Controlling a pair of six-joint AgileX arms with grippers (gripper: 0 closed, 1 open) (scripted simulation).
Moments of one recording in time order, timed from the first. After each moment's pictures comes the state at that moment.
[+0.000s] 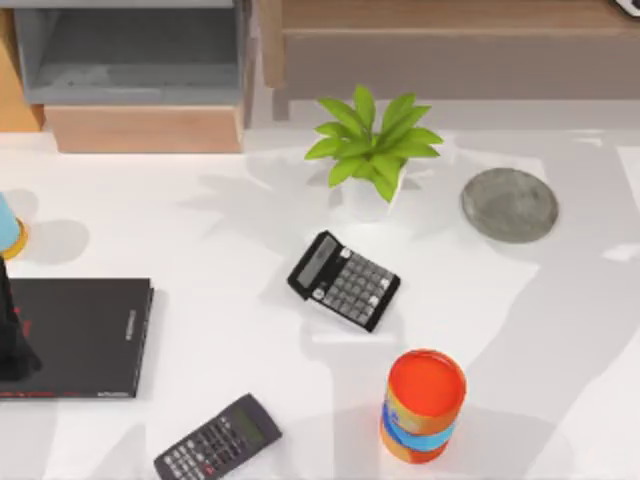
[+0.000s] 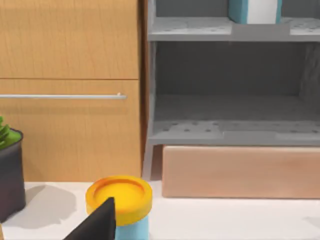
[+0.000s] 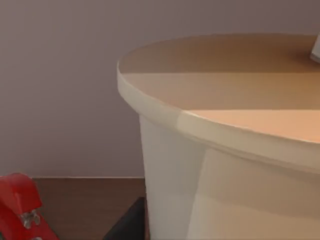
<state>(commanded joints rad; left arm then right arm) 0.00 0.00 0.00 0.00 0.00 0.00 -0.35 2.12 1.47 0.66 -0.31 0.01</state>
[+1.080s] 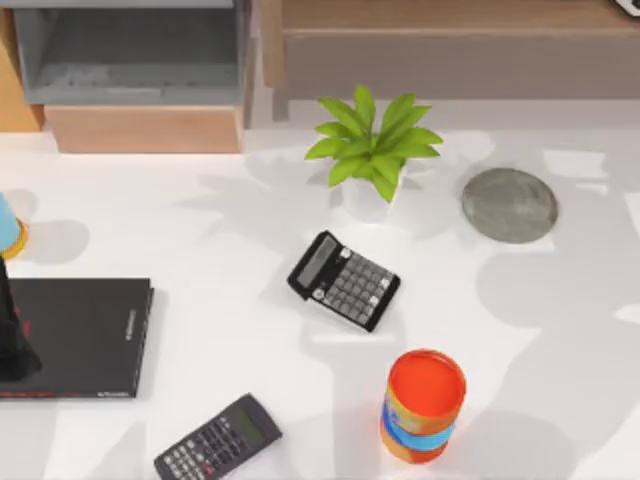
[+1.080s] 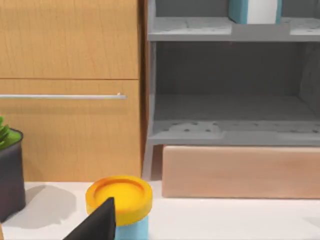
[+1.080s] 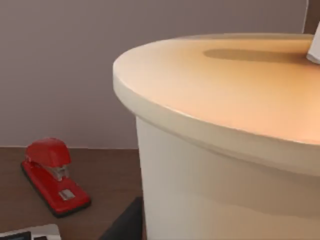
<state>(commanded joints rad) 0.00 0.00 0.00 0.00 0.00 0.00 -0.39 1.92 1.20 0.73 -0.35 0.00</state>
